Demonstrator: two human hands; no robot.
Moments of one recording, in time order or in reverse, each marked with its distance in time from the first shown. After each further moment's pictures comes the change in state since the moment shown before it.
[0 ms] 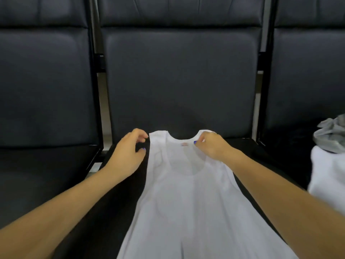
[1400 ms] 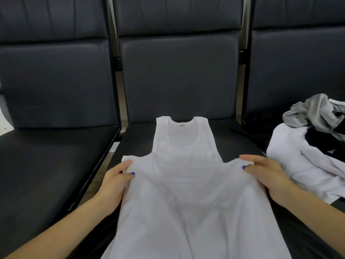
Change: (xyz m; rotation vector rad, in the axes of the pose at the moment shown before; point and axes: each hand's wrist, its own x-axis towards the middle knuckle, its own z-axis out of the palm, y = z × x) left_hand -0.186 0.014 -0.033 -0.881 0.056 -0.683; right_hand -0.242 0.087 -0.049 0.875 0.101 0.331
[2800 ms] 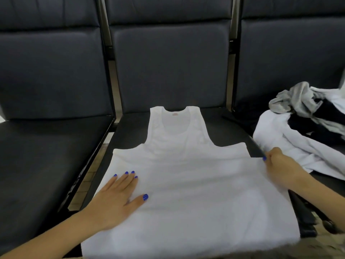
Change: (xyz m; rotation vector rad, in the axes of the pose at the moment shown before) left_hand -0.056 -0.030 -0.026 1.725 -0.422 0.435; right_hand -0.022 0.022 -0.049 -0.989 0.171 -0.054
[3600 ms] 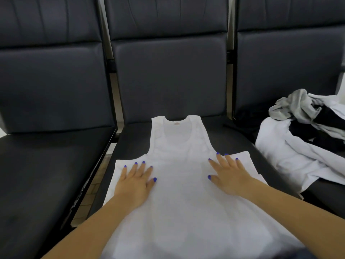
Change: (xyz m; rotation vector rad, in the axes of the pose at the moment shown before) left_hand 0.073 0.004 -0.002 0.124 0.122 -0.138; right_hand 0.007 -0.078 0.060 -0.531 -0.245 -0.440
